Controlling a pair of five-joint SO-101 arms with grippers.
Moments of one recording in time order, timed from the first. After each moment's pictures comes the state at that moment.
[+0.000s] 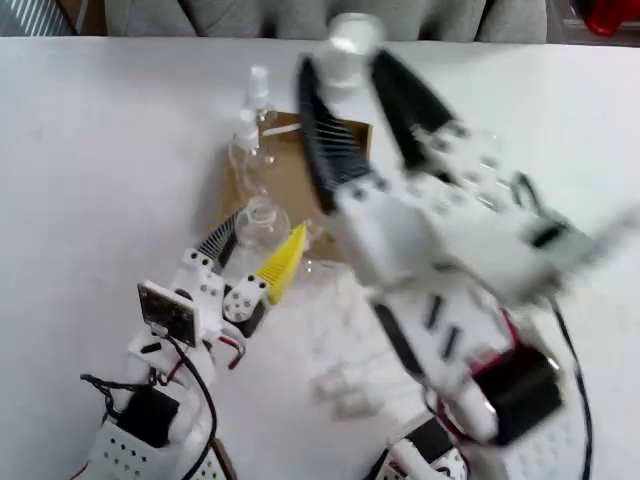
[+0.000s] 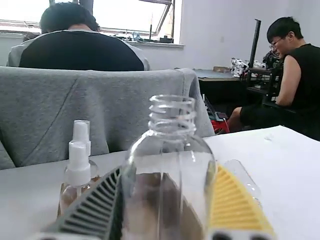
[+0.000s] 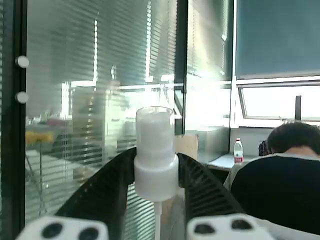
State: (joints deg) left arm 21.1 -104.0 94.5 16.2 4.4; right arm -34.5 -52.0 10.1 28.0 0.7
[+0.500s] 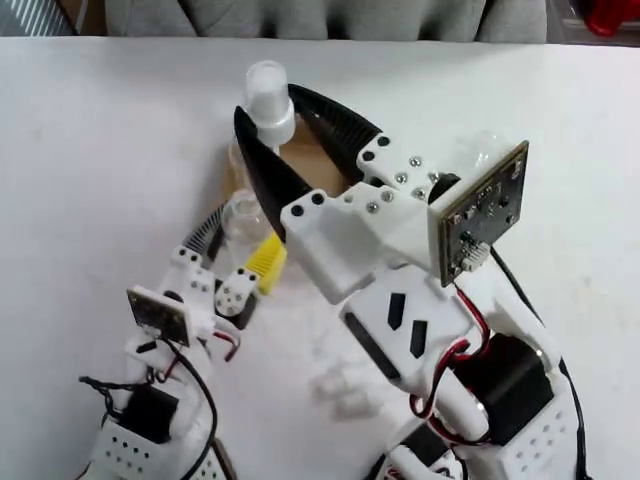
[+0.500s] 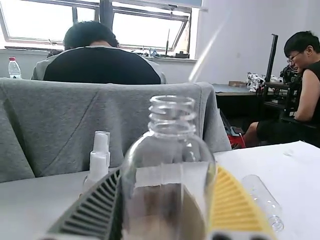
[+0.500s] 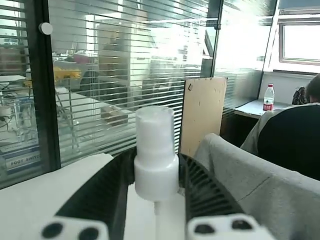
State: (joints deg) left arm 17.6 -104.0 97.1 10.9 4.2; right arm -41.2 -48.5 5.2 43.3 3.0
